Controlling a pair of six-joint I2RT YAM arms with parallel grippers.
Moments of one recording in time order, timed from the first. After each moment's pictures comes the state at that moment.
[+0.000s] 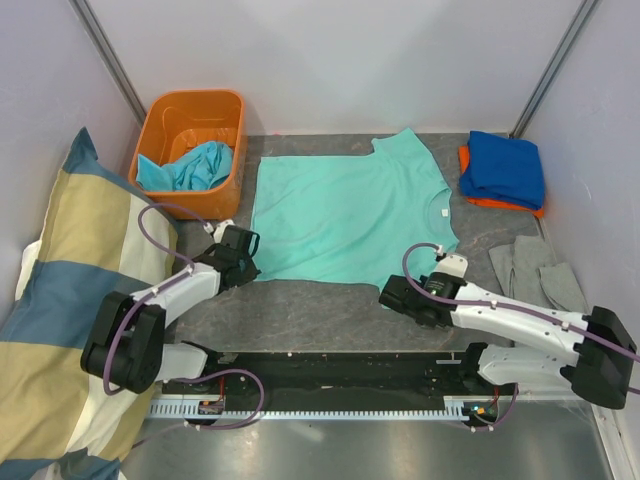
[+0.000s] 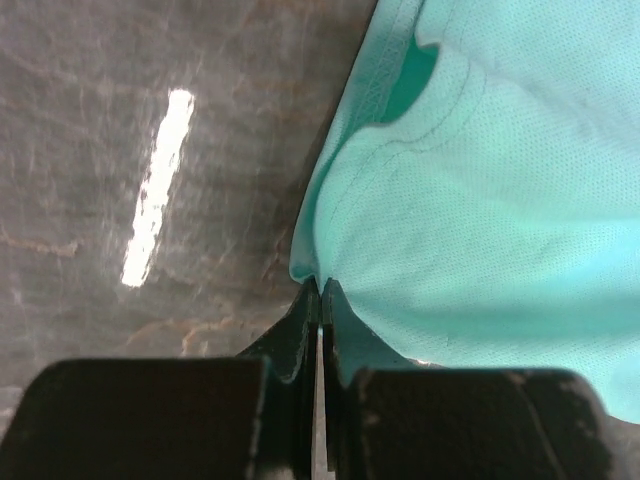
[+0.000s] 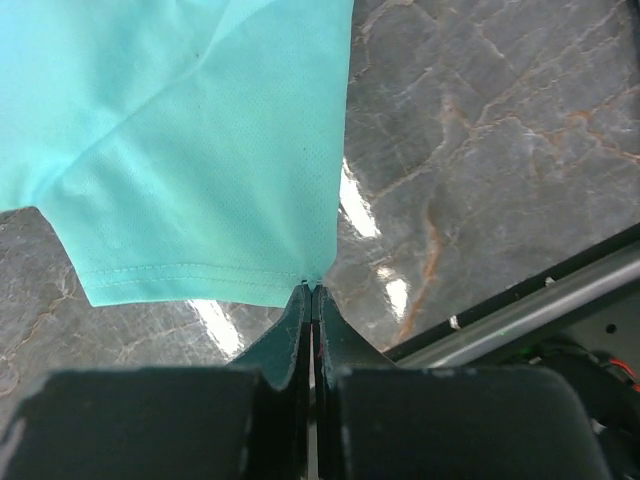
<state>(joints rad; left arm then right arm) -0.34 1.33 0.58 -0.26 -0.25 -0.72 1.02 1.16 0.76 -1.17 0.67 1.48</state>
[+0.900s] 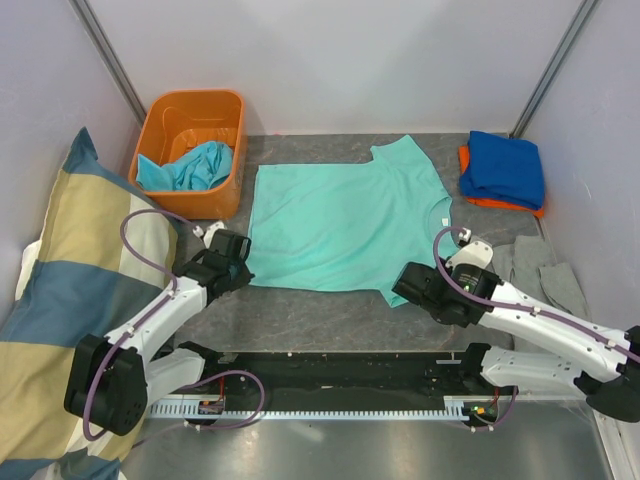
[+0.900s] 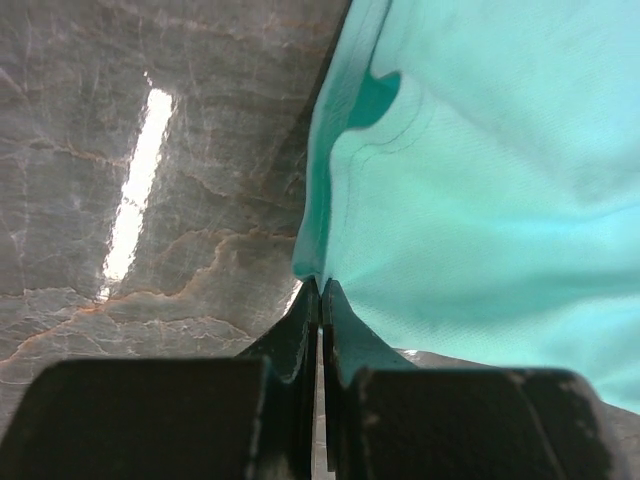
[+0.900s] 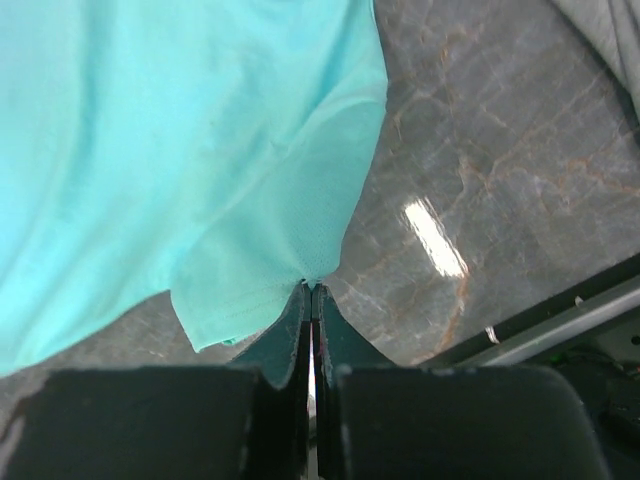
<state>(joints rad) -0.35 1.09 0.56 -0.45 -0.23 -0.75 1.02 1.00 0.94 -1.34 0.77 1.57</state>
